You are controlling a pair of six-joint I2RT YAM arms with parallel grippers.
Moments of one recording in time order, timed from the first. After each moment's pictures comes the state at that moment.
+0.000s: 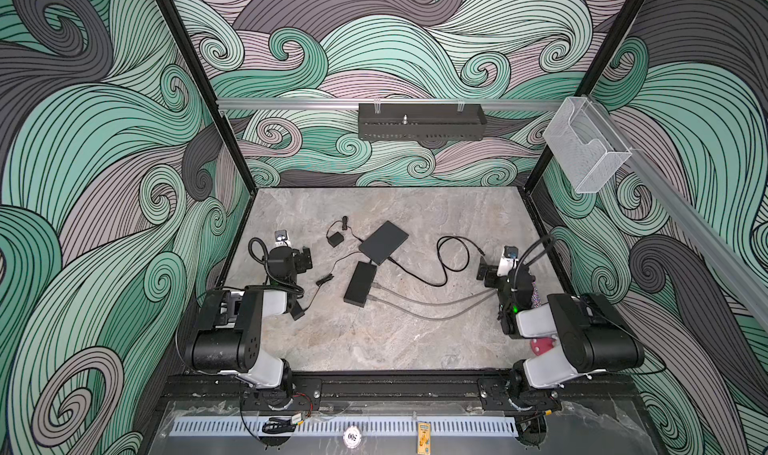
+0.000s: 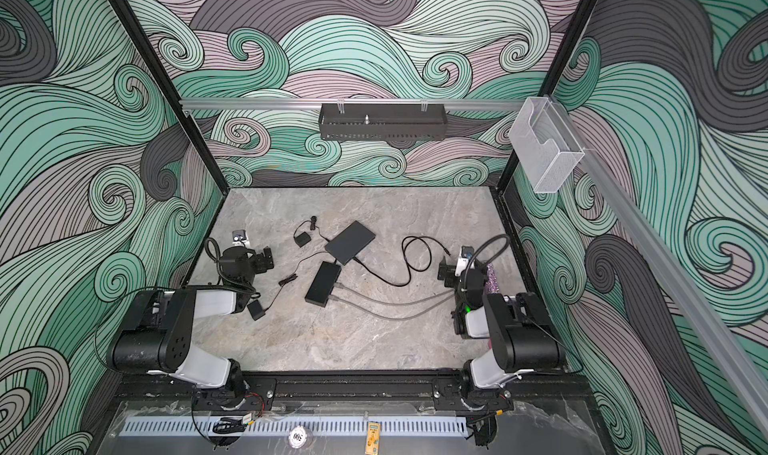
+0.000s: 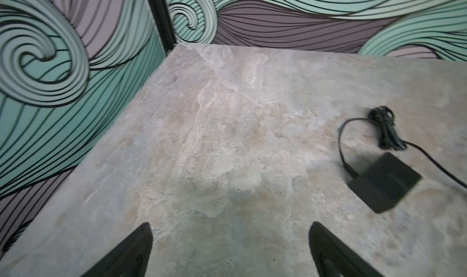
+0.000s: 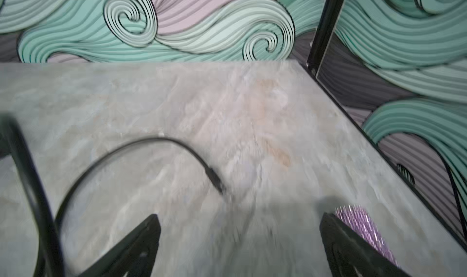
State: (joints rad) left arm 0.02 1.52 0.42 0.66 -0.17 -0.03; right arm 0.05 1.55 0.13 1.09 0.17 -0.02
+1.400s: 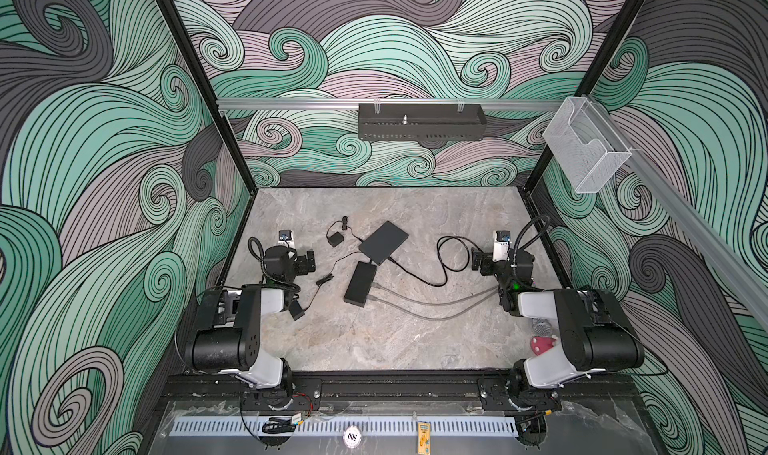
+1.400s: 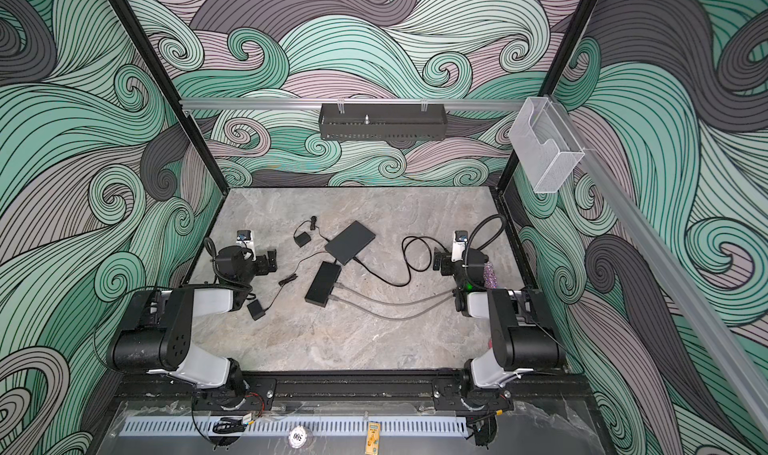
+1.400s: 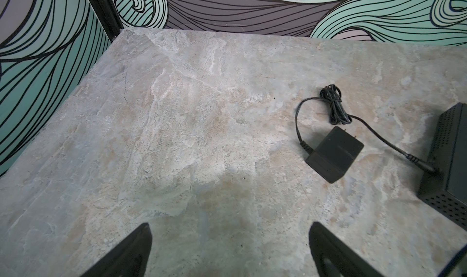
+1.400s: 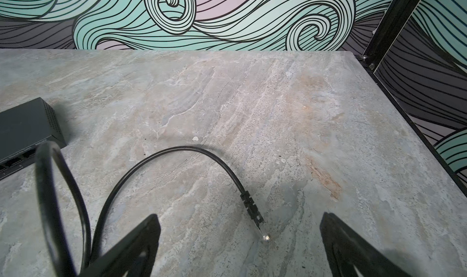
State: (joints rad) left arm 0.07 1.52 0.45 0.59 0.01 -0.02; right arm 0.00 1.54 0.40 0.75 -0.06 -0.04
